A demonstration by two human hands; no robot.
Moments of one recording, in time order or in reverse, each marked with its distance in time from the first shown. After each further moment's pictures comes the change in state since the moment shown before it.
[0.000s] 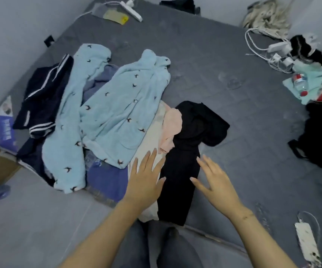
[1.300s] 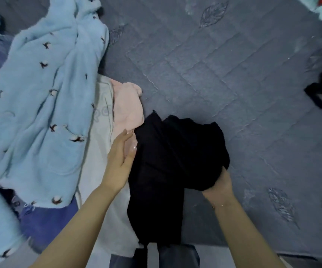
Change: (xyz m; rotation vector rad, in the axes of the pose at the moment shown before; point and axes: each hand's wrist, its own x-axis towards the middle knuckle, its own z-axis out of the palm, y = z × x) left_hand 0.224 -0.010 0.149 -0.833 0.031 -0.088; right_hand 0.136 0.190 0.124 2.317 0.371 0.968
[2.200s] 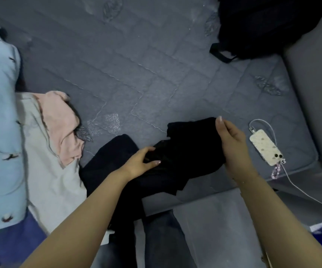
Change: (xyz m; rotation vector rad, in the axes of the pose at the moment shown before) left_hand -0.052 0.077 0.185 0.241 -0.846 -0.178; right_hand -0.136 -0.144 -0.118 -0.650 0.030 -0.814
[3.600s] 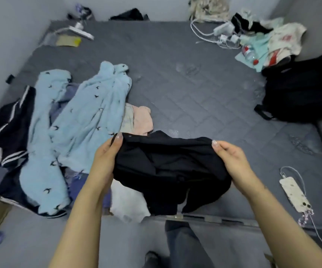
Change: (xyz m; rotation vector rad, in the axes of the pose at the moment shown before) left_hand -0.344 0.017 -0.067 -0.873 0.841 0.302; right_hand -0.160 -0.084 0.096 -0.172 -0.455 -0.058
